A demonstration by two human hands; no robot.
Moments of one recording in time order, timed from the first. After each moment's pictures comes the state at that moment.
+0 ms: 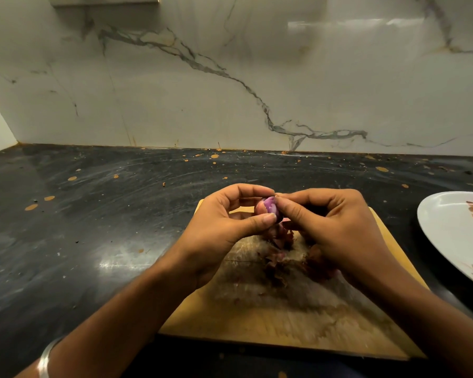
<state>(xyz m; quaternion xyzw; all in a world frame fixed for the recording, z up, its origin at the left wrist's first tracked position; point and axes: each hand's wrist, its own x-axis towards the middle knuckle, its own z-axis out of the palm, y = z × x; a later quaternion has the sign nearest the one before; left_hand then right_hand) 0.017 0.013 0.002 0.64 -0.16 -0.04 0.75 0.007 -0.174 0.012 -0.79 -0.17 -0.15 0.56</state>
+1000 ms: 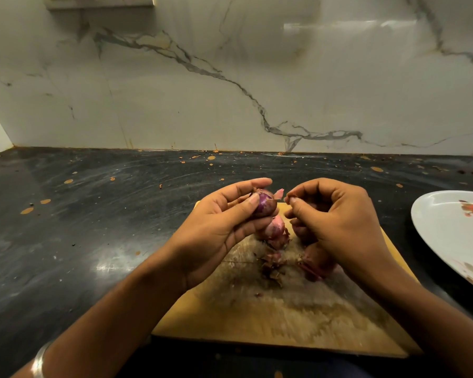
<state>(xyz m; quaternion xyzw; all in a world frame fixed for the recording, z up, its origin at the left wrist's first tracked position) 0.019 0.012 0.007 0.53 -0.15 -0.11 0.82 0.013 -0.179 0.011 -0.79 -0.10 -0.20 0.57</state>
